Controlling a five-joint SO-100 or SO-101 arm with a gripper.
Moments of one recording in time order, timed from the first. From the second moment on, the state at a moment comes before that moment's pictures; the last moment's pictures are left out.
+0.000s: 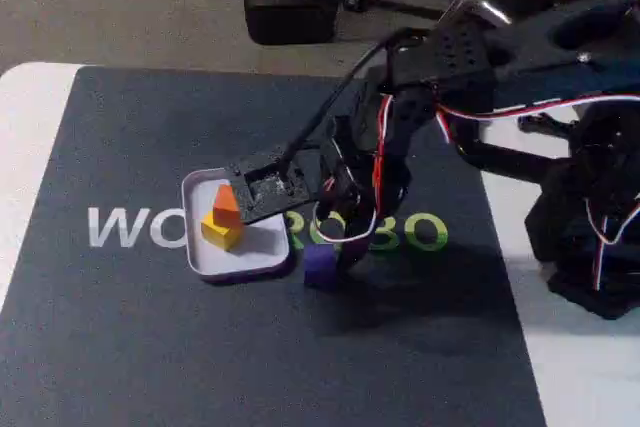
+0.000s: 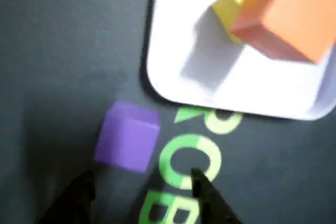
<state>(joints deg) 12.6 93.1 118.5 51.9 -118.8</state>
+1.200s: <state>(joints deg) 9.0 90.5 125.2 41.5 -119.5</state>
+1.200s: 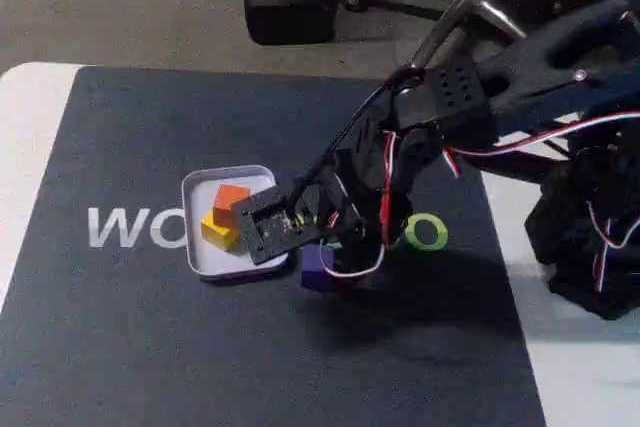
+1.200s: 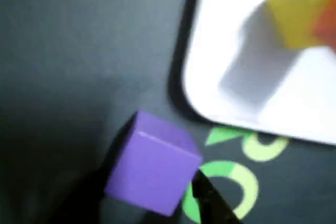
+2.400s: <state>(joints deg) 7.0 96.8 131.7 40.8 -116.7</state>
